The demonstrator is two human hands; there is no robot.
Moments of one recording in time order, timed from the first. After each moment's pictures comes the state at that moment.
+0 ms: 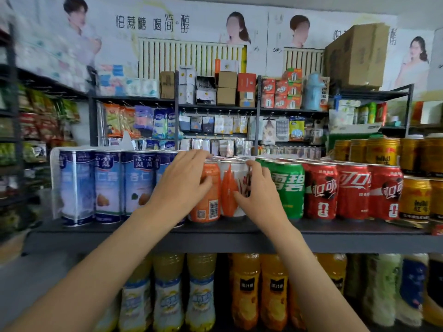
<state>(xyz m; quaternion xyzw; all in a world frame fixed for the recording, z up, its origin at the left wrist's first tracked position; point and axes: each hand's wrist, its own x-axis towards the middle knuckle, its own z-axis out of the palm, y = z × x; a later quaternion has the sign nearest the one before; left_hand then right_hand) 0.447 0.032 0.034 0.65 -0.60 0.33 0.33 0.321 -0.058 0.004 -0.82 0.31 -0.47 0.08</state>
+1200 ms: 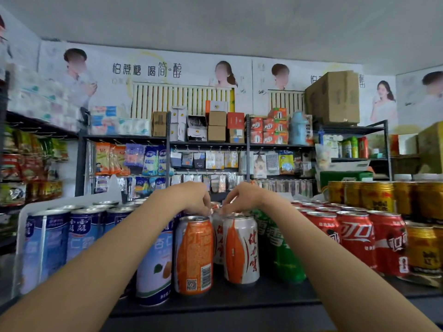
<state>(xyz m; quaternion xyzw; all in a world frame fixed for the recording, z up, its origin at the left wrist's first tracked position) 0.479 -0.043 0.126 0.74 -0.66 0.11 0.06 0.352 -0.134 0.115 -0.91 0.34 -0.20 0.12</state>
